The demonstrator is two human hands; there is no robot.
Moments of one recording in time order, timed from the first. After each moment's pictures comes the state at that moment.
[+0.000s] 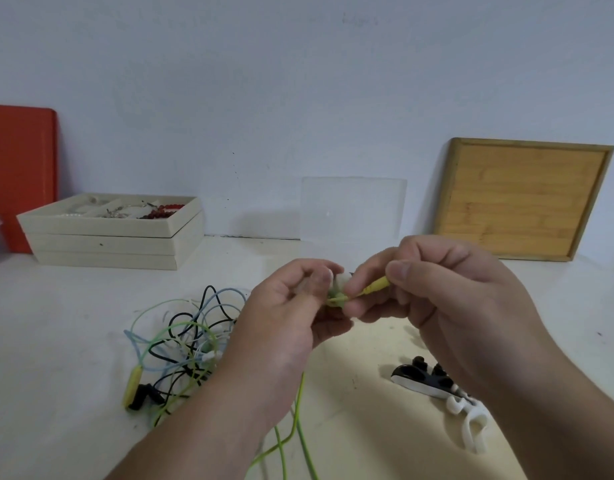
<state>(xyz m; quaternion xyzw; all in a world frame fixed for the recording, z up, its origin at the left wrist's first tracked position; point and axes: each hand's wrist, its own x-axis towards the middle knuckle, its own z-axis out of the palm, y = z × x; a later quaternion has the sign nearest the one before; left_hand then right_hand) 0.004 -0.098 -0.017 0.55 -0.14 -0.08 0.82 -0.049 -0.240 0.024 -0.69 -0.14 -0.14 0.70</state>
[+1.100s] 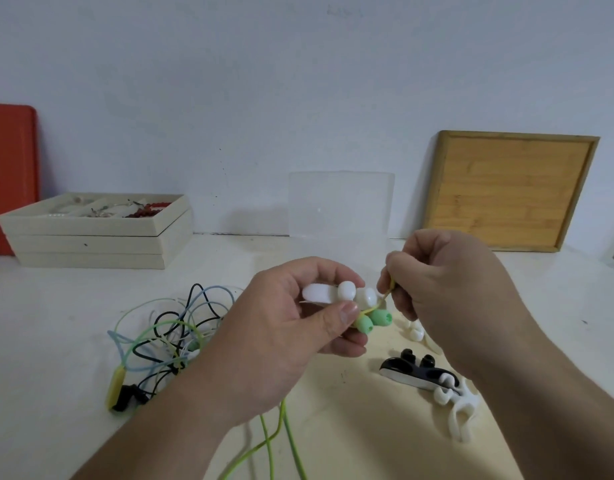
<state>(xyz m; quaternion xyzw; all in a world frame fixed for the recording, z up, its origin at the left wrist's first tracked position) -0.003 -0.087 -0.008 0.61 -0.30 -0.13 0.72 -0.050 -0.250 0.027 -0.83 0.09 -0.23 0.49</state>
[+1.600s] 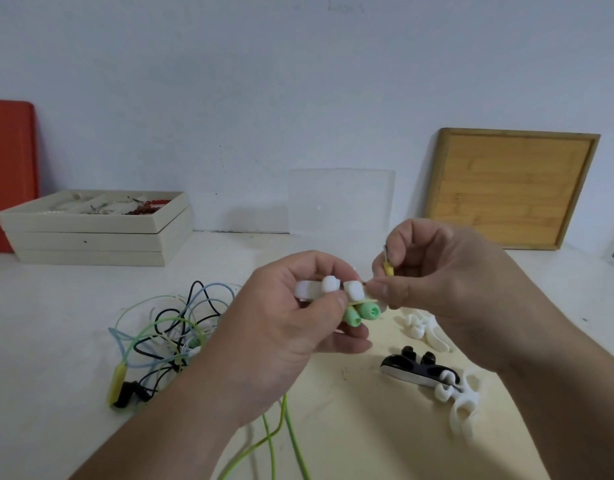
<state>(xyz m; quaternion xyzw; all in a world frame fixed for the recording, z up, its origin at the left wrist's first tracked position) -0.005 -0.090 -0.005 0.60 -0.27 -0.13 0.74 -0.045 -0.266 0.026 -0.76 -0.09 -0.13 0.63</state>
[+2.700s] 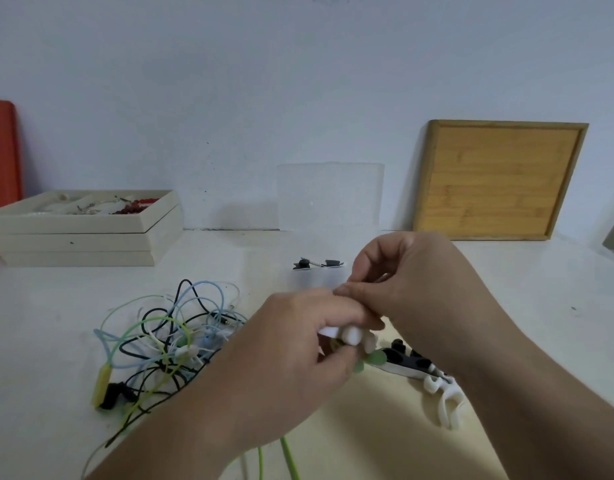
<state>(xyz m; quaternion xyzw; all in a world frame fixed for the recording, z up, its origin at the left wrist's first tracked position) -0.016 -0.091 -0.014 0.78 -0.41 -0.03 0.48 -0.046 -0.248 0.021 -0.86 0.06 -0.18 0.47</state>
